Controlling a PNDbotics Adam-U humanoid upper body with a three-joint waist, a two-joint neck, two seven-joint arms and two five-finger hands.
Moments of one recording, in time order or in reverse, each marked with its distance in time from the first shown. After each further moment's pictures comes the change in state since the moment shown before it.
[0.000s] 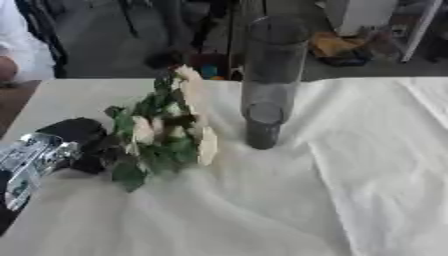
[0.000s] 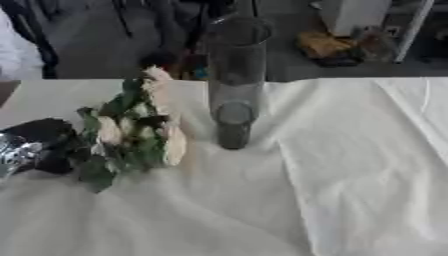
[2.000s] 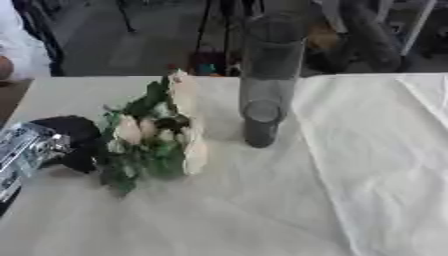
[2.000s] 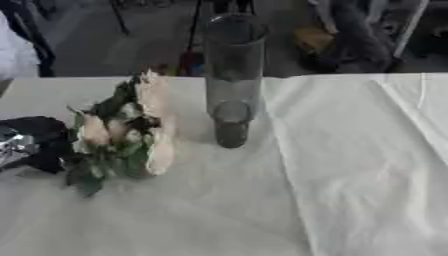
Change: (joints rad) left arm -0.018 0.012 0.012 0.024 -0.021 0.016 -0.220; right arm -0.016 -0.009 0.001 0.000 0.005 -0.005 -0.002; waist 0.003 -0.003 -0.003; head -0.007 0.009
